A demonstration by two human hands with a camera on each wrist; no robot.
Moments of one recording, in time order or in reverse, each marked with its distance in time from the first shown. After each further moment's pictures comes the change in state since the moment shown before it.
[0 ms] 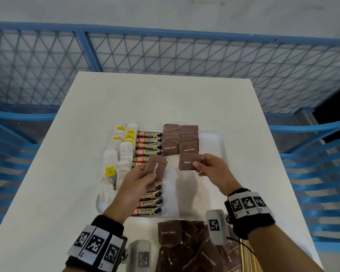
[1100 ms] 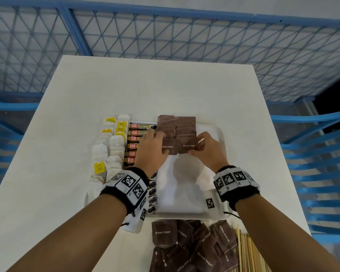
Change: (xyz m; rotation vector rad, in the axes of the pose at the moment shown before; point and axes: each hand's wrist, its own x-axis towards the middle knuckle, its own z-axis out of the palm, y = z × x) left_hand 0.096 0.002 0.042 1.384 0.079 0.494; right_hand 0.053 0.004 -0.005 -0.436 0.136 -0.075
